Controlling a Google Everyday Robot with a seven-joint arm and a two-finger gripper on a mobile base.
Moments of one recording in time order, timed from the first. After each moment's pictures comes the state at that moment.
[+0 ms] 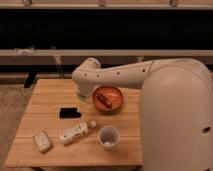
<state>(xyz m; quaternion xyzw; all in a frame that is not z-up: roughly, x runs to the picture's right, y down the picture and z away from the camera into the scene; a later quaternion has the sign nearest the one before) -0.138 0.069 0.795 -0.27 -0.06 0.14 0.95</state>
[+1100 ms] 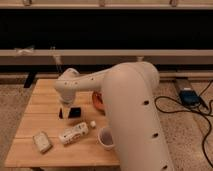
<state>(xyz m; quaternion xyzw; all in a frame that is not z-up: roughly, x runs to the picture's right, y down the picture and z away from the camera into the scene) -0.227 0.110 0.864 -0.29 -0.10 0.07 0.95</state>
